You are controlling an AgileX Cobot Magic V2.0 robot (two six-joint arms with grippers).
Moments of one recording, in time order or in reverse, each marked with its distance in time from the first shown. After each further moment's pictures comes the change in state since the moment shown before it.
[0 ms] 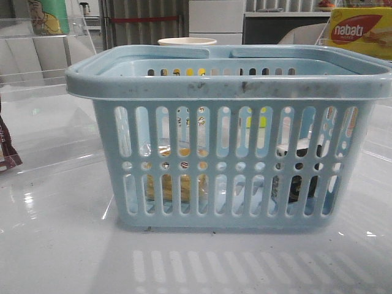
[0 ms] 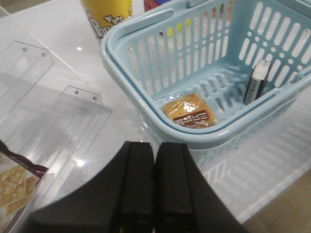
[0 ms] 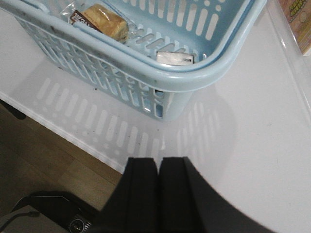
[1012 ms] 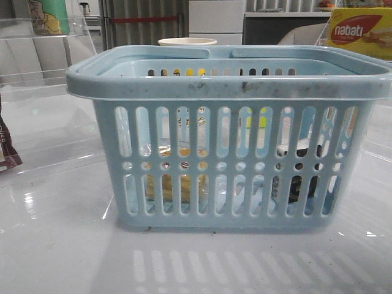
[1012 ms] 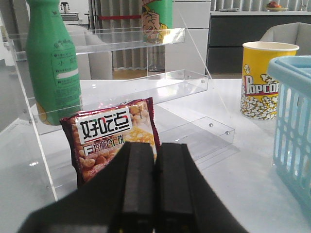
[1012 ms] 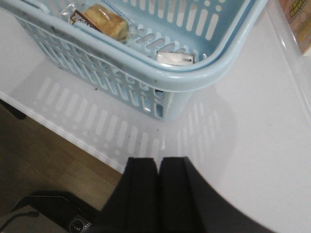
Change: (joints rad) left arm 0.423 -0.784 0.876 0.065 -0.601 -0.152; right arm 0.000 0.000 0.000 -0.002 0.000 0.002
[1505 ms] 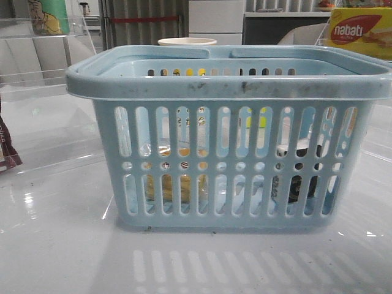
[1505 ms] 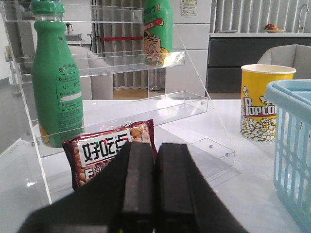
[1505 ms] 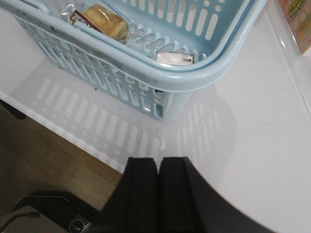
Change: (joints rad) left arm 0.000 0.000 0.002 0.000 -0.071 -0.008; right arm 0.000 0.000 0.000 0.000 0.000 0.000
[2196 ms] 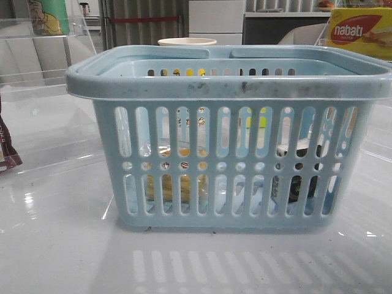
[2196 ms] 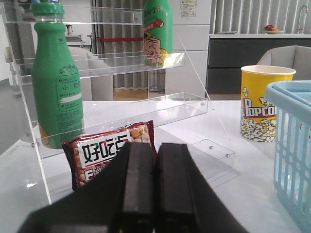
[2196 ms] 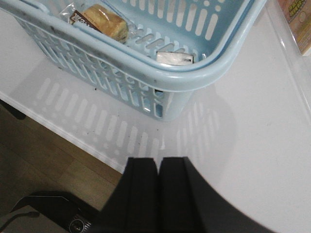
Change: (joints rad) left arm 0.000 0.000 0.000 0.000 -0.004 0.000; right arm 0.000 -0.002 0.000 0.000 0.000 0.000
